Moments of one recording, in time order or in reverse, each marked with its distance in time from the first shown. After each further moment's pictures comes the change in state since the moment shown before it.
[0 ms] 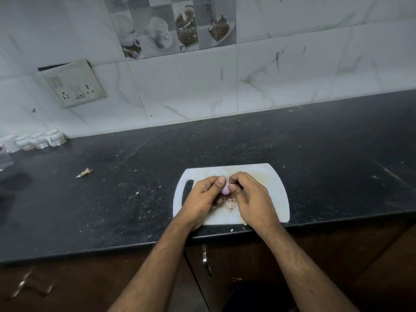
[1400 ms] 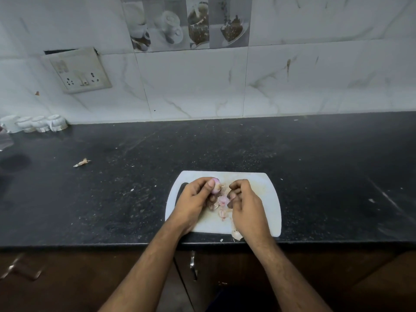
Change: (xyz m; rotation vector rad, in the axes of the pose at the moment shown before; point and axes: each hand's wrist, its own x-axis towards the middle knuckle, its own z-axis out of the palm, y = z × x) left_hand 0.011 -0.010 -0.001 -0.165 0.192 0.007; right_hand 0.009 0.009 0.002 -0.016 -0.042 0.203
